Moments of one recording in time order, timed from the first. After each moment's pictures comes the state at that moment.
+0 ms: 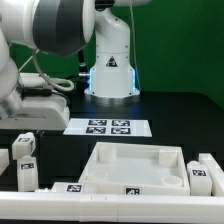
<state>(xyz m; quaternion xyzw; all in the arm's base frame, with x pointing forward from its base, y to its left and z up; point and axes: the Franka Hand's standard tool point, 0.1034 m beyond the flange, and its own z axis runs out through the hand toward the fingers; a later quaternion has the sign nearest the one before) 0.532 -0.166 0.051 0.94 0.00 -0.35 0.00</state>
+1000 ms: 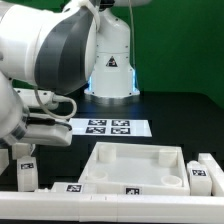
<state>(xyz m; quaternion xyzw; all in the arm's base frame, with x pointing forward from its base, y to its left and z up) 0.504 -0.162 0.026 0.89 -0.02 -0.46 0.01</state>
